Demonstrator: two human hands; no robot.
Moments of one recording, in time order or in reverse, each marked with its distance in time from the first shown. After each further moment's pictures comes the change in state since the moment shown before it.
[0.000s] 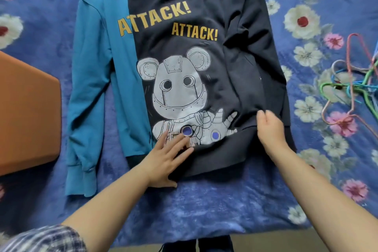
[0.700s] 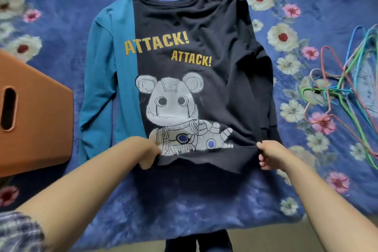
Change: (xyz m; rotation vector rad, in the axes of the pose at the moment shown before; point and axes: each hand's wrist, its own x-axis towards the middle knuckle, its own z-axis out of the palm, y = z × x) left_hand -0.002 -0.026 -0.108 -0.084 -0.928 -0.222; right_hand -0.032 0.025 -0.045 0.130 -0.527 0.687
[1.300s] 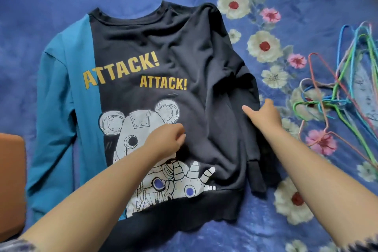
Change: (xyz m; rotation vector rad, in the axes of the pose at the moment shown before) left_hand 0.071 0.025 -0.124 -0.580 0.796 0.029; right_hand 0.065 -0.124 -0.047 -0.209 0.572 -0.411
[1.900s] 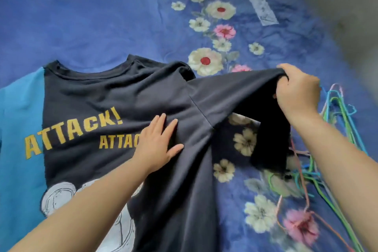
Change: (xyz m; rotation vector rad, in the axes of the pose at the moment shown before) left_hand 0.156 0.045 -0.047 0.139 0.189 0.108; right_hand 0.137 -0.083 -0.155 -0.023 0.586 -0.462
